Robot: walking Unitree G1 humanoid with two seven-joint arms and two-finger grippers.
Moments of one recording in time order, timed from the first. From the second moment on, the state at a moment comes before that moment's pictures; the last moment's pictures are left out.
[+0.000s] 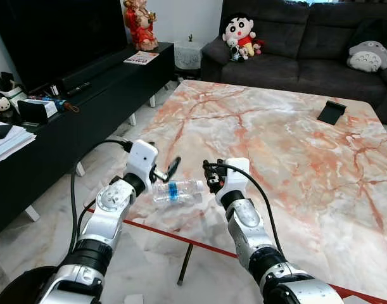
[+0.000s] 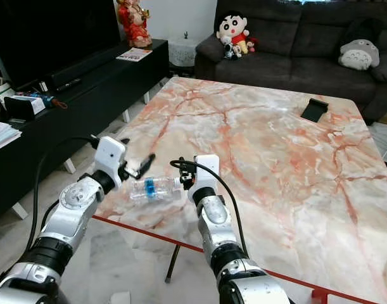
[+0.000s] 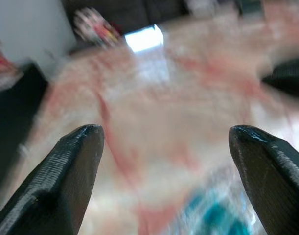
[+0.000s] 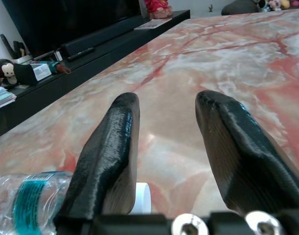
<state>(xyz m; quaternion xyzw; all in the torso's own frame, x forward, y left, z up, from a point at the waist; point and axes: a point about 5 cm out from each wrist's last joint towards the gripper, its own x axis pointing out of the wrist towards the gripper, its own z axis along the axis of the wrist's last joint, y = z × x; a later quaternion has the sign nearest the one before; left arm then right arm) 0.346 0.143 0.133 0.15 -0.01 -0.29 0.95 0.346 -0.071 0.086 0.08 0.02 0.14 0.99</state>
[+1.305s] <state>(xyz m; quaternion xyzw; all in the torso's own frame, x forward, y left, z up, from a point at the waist) 0.345 0.141 0.102 0.20 0.18 -0.48 0.84 0.347 -0.075 0.085 0.07 0.02 0.13 0.99</state>
